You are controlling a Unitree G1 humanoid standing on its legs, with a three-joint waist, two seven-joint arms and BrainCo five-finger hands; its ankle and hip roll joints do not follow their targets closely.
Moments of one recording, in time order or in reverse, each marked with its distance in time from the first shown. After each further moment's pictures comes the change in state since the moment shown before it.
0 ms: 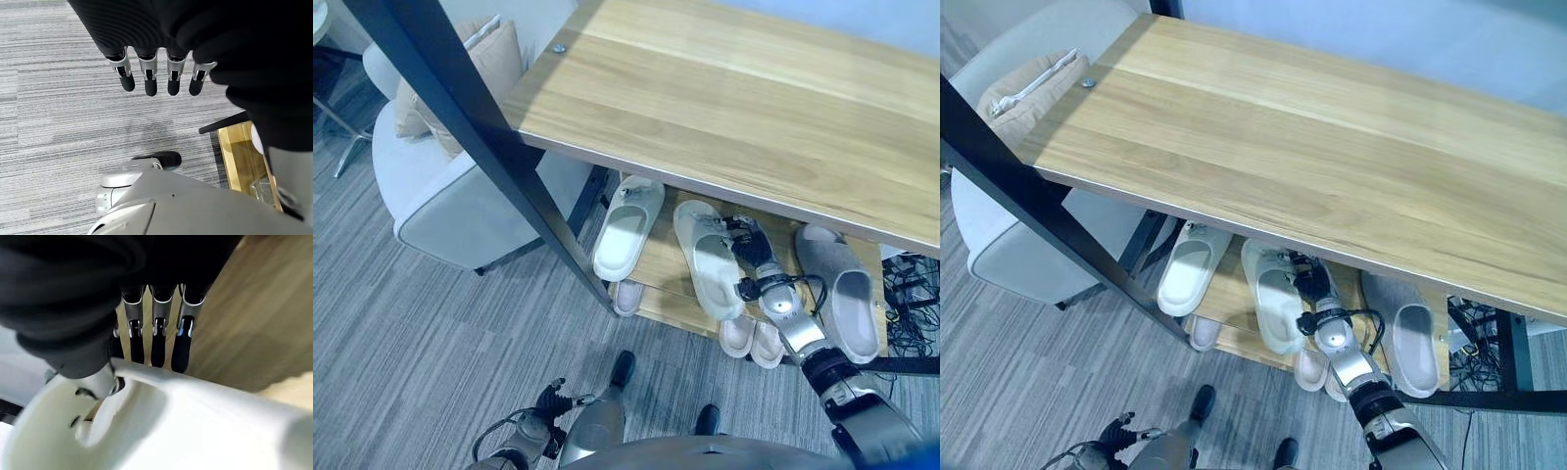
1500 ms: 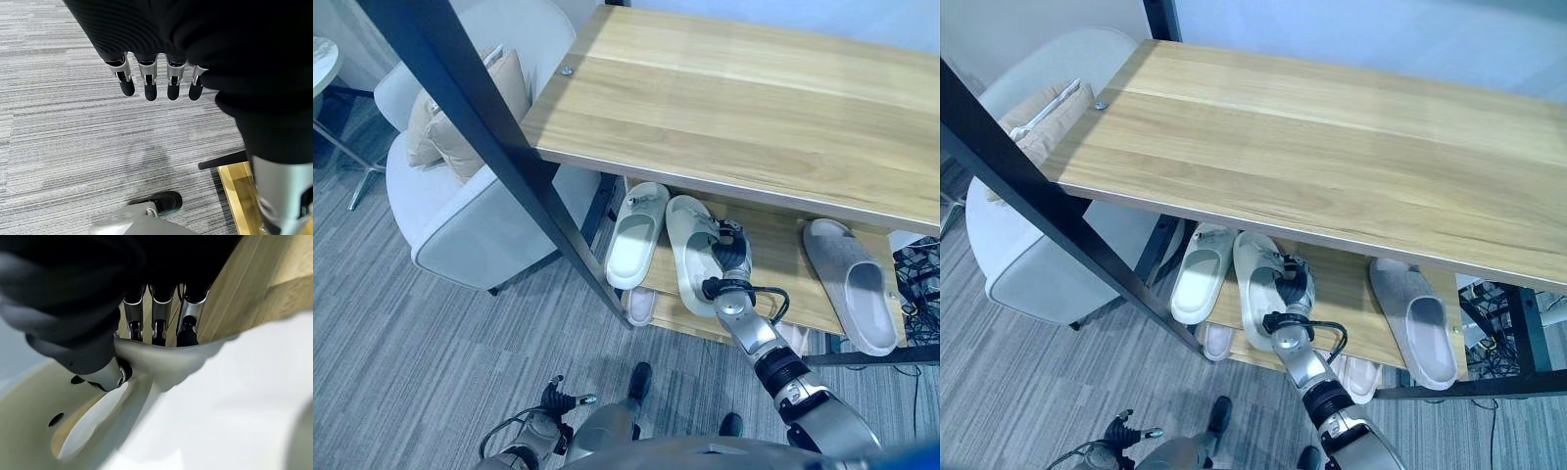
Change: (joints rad) left arm -0.009 -0.026 -0.047 0.008 -0.051 0.042 0.133; right arm -0.015 0.230 0.041 0.055 0.017 0.139 -0.370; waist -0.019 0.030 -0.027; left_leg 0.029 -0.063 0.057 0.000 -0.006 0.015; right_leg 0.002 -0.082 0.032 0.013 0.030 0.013
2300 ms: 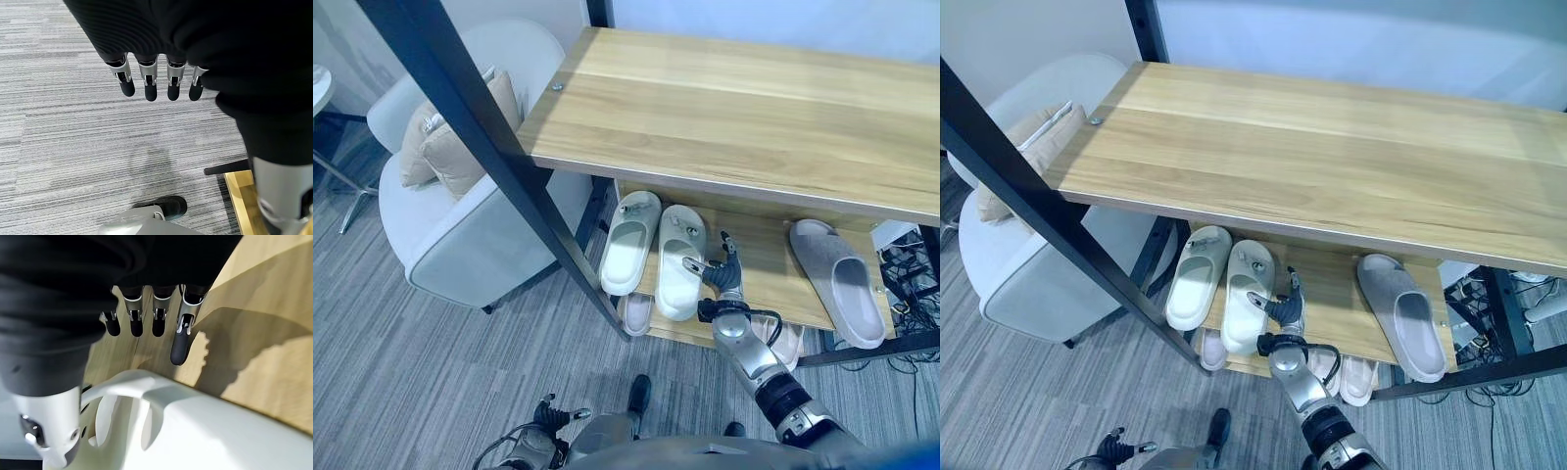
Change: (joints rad) left arm 0.046 -0.009 0.041 0.015 -0.010 0.022 -0.002; right arm 0.155 0.009 0.040 -0.102 0.133 -0.022 0.069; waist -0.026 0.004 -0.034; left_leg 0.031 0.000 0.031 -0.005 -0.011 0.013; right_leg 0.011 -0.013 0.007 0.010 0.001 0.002
